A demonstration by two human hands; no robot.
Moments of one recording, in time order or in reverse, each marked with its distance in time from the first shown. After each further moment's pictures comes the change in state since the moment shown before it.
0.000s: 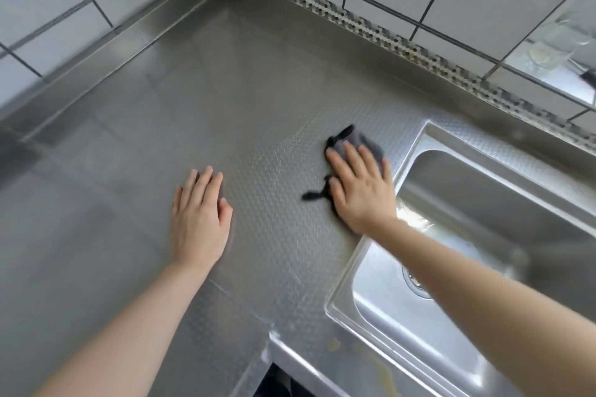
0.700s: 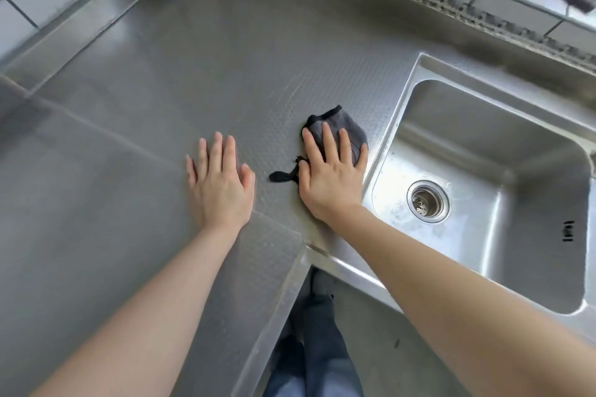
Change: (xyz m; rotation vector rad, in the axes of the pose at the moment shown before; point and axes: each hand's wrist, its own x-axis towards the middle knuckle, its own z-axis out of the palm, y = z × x) left_hand -0.057 -0.019 -0.007 0.075 -0.060 0.031; right_hand -0.092 -0.123 0.029 0.047 0.029 0.219
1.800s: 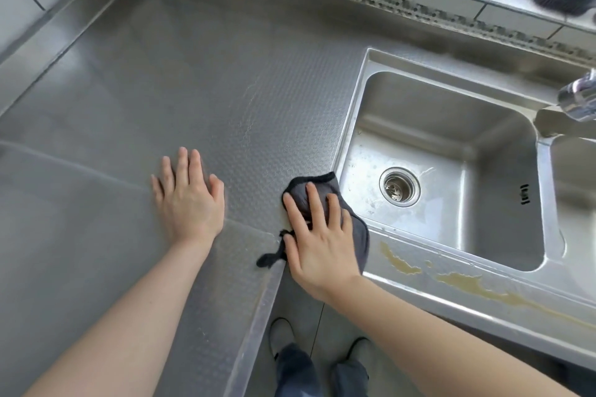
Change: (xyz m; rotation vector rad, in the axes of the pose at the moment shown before) left_hand 0.000 -0.002 0.008 0.027 0.093 0.039; right_hand -0.118 0.016 0.002 0.046 -0.104 0.016
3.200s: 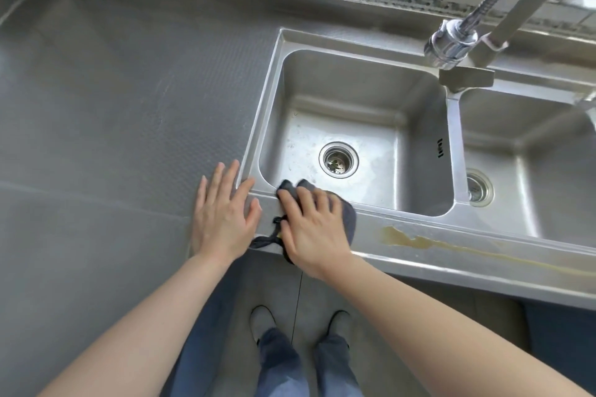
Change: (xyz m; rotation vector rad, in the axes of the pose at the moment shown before) left_hand -0.101 0.126 0.005 -0.055 -0.201 0.496; right_hand -0.054 0.101 -0.017 -0.033 0.126 0.050
